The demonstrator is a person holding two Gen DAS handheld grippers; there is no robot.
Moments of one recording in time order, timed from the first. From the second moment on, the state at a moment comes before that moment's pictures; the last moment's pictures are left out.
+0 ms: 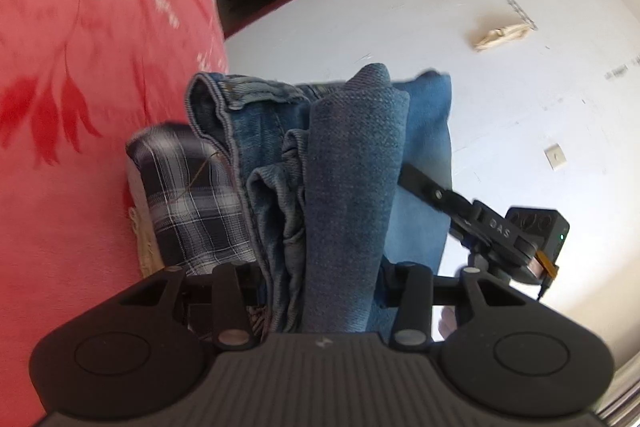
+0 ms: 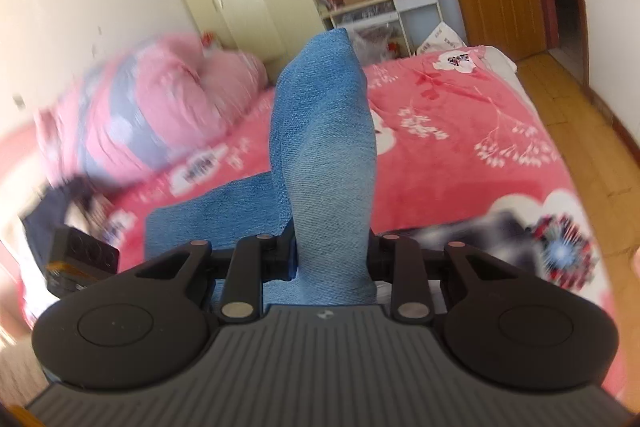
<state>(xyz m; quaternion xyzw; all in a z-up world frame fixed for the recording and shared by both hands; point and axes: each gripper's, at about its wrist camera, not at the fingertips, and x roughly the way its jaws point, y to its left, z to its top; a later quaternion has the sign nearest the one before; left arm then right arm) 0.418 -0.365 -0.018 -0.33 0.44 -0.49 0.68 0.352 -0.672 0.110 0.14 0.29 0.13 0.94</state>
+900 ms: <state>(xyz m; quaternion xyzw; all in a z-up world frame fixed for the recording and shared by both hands) 0.430 -0.398 -0.012 -0.17 0.28 -0.49 0.81 0.340 -0.730 0.072 0.10 0.14 0.02 0.98</state>
